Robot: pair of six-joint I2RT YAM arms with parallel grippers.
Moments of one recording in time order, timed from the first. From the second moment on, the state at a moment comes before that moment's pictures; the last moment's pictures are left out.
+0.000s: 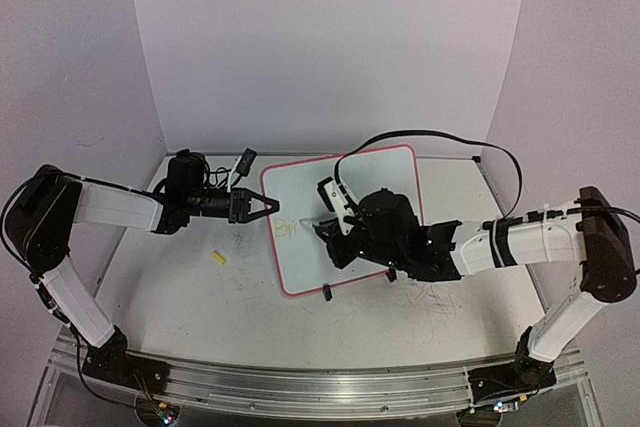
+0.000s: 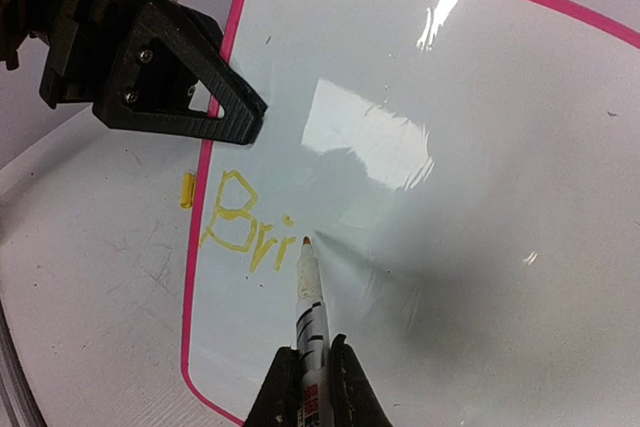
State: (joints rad) left arm -0.49 1.64 0.84 0.48 0.91 -0.39; right arm 1.06 1.63 0.98 0.22 0.24 0.13
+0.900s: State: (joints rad) left arm -0.49 1.64 0.85 0.48 0.91 -0.39; right arm 1.06 1.65 0.98 0.22 0.27 0.14
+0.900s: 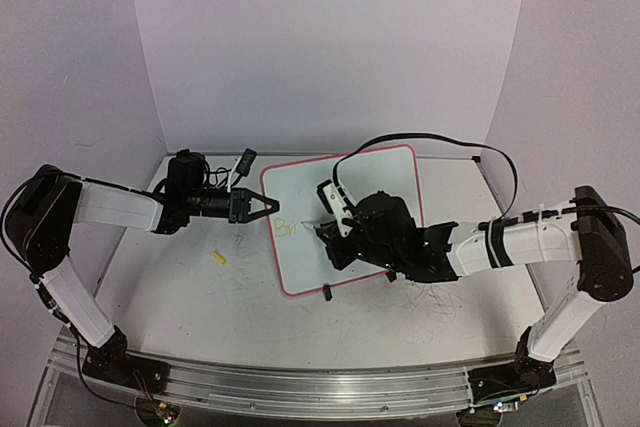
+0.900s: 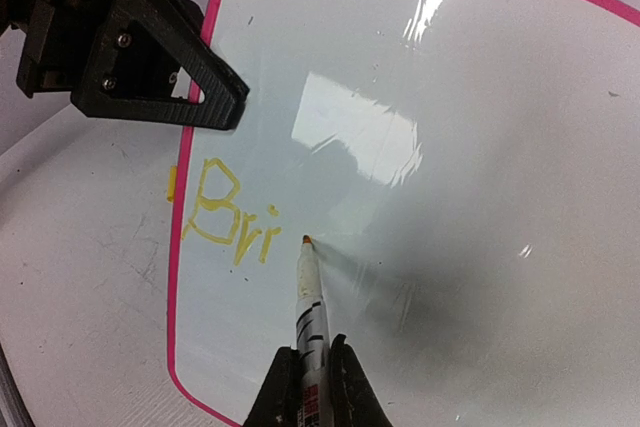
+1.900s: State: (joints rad) left arm -0.49 1.64 0.85 0.48 0.91 -0.39; right arm 1.06 1.66 0.99 0.19 0.22 0.14
